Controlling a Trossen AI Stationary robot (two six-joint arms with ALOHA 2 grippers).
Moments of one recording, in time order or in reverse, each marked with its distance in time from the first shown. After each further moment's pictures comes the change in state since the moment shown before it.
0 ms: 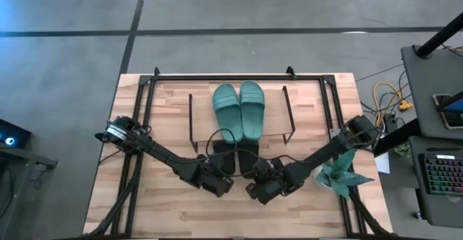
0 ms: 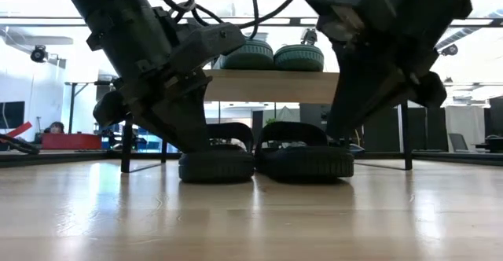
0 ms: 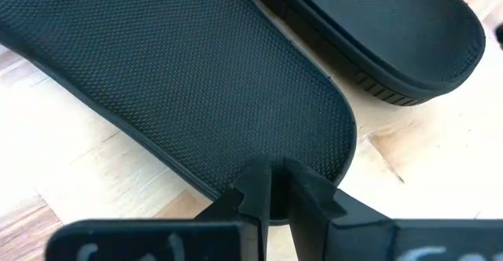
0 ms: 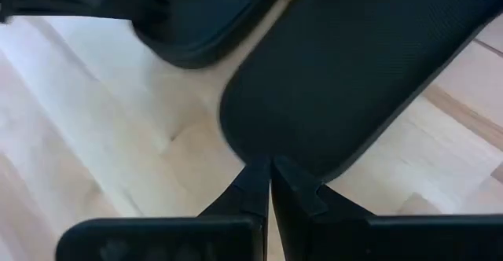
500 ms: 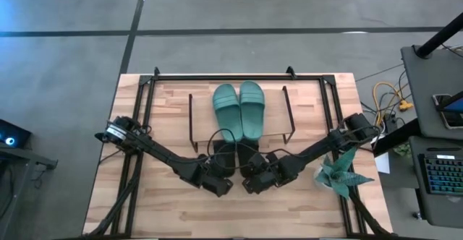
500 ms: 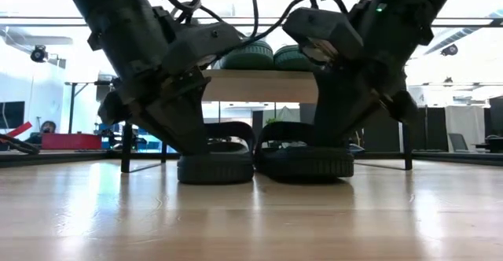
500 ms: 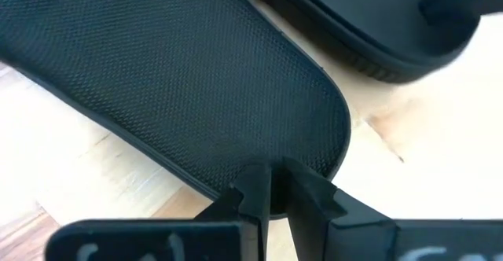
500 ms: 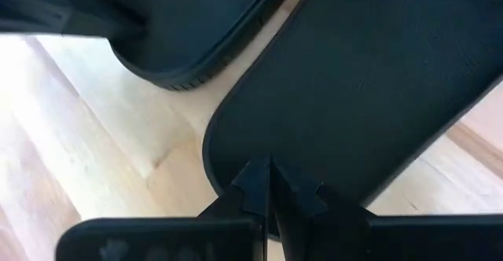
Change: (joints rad) left arm -0.003 -0.001 0.000 0.000 0.050 0.083; right arm -0.077 0.014 -0.034 0.095 -0.091 -0.104
